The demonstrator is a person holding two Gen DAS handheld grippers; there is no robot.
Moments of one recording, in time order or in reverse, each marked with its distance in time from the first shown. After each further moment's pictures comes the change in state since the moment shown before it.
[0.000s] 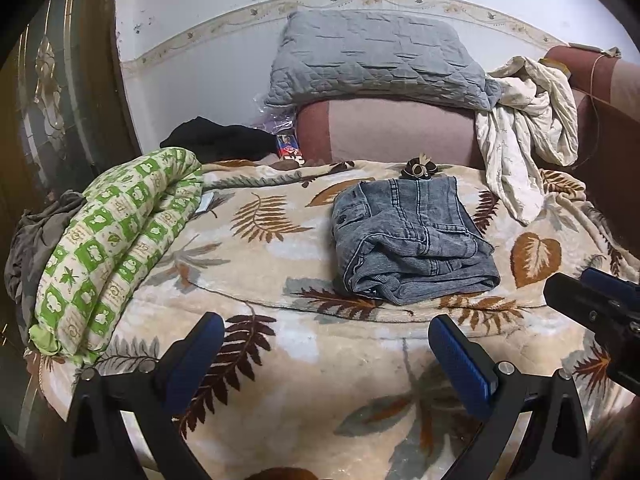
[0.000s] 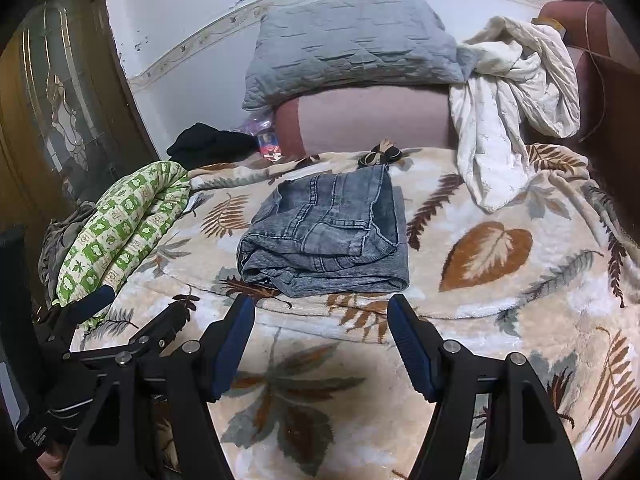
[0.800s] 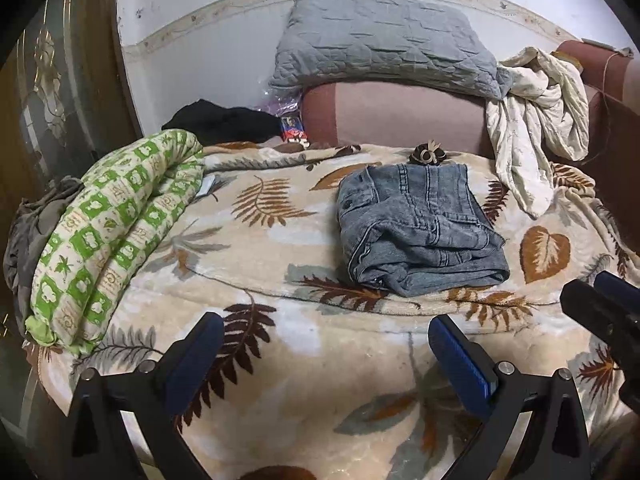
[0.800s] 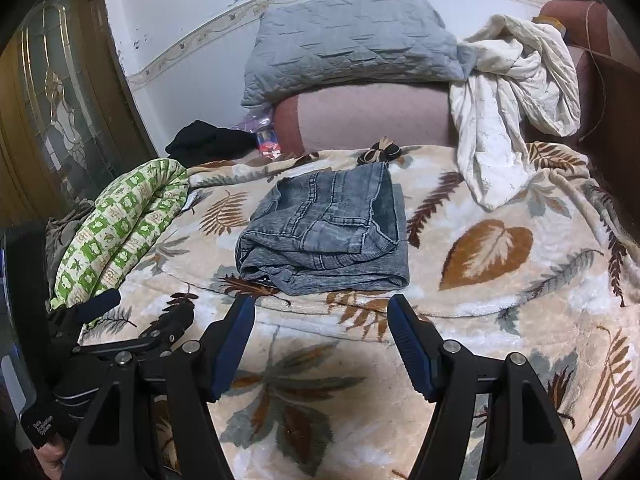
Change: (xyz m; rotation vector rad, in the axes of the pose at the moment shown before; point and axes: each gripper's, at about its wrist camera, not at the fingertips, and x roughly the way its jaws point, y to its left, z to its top) left arm 0.014 -0.002 0.001 -0.015 0.058 0.017; right arm 0.001 0.003 -0.001 -0.010 0.006 -0.011
